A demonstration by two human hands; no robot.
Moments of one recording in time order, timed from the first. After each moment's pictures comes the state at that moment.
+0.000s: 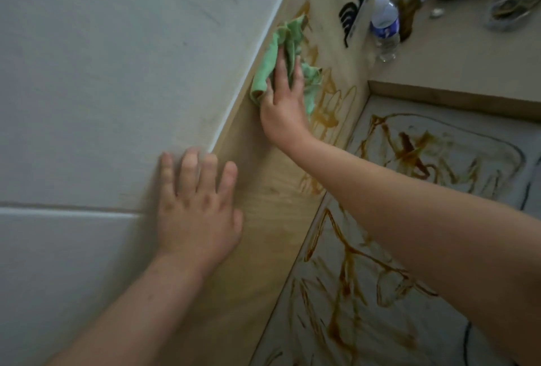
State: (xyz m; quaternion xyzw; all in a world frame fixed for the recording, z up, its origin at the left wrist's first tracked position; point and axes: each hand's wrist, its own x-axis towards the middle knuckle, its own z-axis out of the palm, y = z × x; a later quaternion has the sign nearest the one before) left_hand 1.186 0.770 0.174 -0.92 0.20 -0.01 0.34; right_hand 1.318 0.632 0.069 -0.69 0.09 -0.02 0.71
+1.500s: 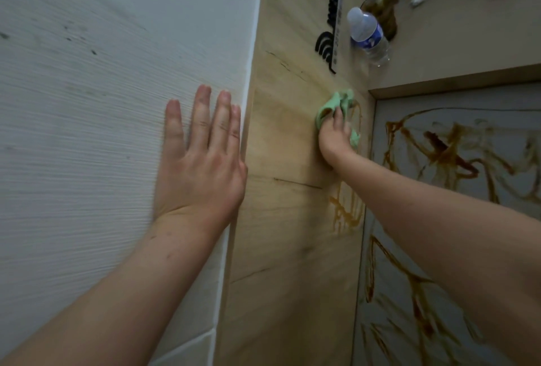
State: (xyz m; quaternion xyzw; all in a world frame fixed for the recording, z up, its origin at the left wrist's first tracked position) left_hand 1.352 0.694 0.207 -0.76 0.32 -0.08 0.56; right_hand 1.396 0.591 -0.047 -0.56 0.36 0.14 0.74
